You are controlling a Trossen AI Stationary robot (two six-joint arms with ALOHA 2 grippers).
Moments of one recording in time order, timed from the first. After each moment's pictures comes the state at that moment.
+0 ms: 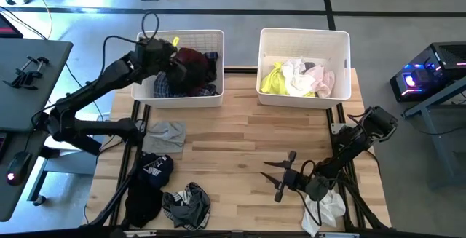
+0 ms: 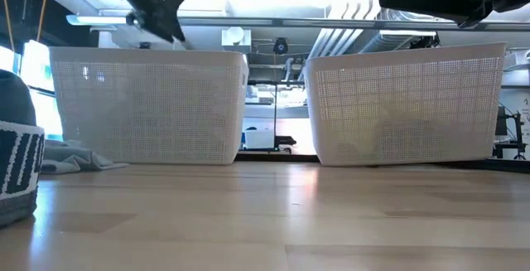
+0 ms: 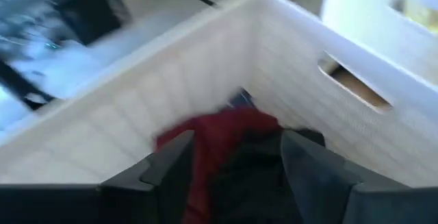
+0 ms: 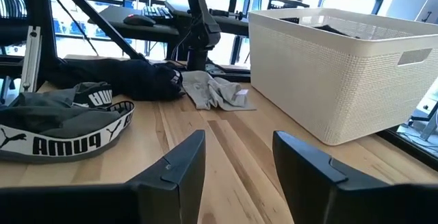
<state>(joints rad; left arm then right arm) 0.70 1.07 1.08 -0.55 -0.28 0.05 0.81 1.70 0.64 0.89 1.17 0.00</state>
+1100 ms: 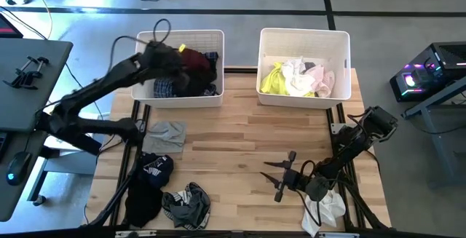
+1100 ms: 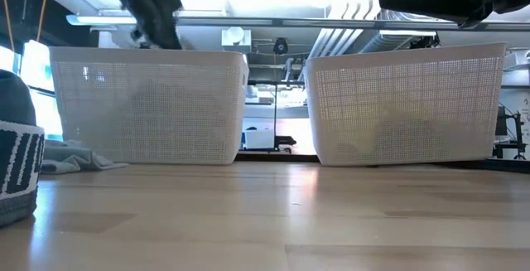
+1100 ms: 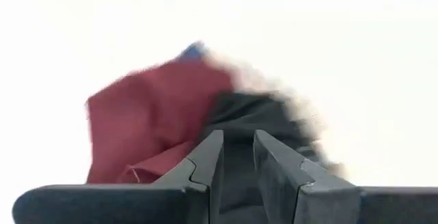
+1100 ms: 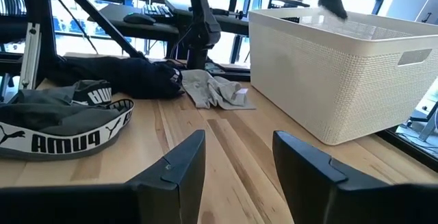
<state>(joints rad) 0.69 1.11 1.06 -0.62 -0.12 0.02 0.81 1.70 0.64 0.89 1.17 0.00</state>
